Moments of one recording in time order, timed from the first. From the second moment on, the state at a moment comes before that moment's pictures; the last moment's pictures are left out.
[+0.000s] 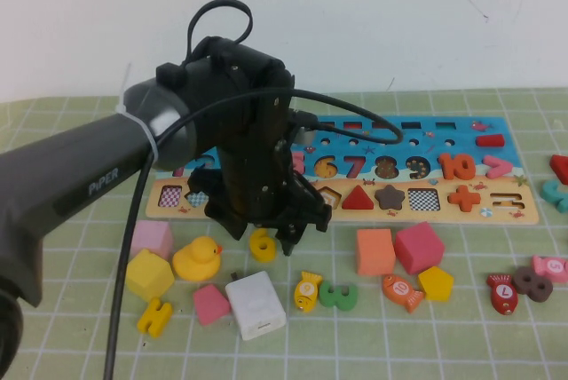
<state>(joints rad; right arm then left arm) -0.05 -0.02 0.02 0.07 0.42 -0.05 -0.59 1.97 -1.69 0.04 1.18 -0.28</state>
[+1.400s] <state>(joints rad) -0.05 -0.02 0.02 0.07 0.42 -0.04 -0.59 2.00 -1.70 0.03 1.19 -0.20</state>
